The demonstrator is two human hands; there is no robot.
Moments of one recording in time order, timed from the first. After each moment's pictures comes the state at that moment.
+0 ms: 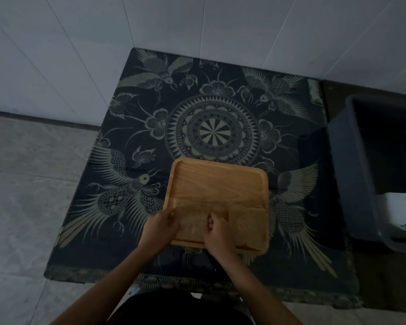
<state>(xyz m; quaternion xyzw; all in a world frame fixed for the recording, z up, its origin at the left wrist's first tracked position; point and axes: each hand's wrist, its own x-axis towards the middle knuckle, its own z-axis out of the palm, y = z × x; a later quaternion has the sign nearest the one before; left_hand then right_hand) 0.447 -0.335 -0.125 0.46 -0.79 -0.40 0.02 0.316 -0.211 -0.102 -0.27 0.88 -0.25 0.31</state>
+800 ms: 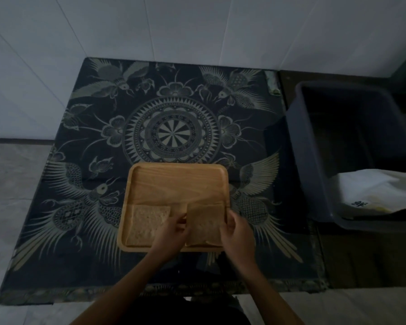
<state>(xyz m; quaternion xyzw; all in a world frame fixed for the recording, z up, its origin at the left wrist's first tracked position) 0.345 -0.244 -0.124 0.42 -0.73 -0.53 -0.04 0.217 -0.095 -0.086 -0.15 0.90 -0.33 0.24</state>
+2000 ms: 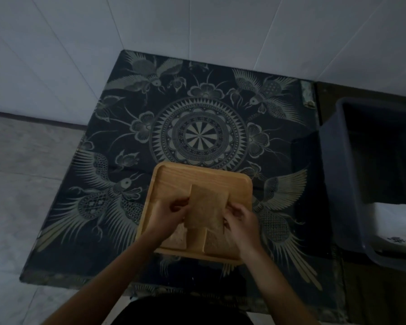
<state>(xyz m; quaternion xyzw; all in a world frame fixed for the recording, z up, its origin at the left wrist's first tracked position) 0.355 -0.321 -0.105 0.47 -0.64 -0.60 0.07 0.204 -0.169 -0.081 -0.01 0.78 -0.49 0.39</state>
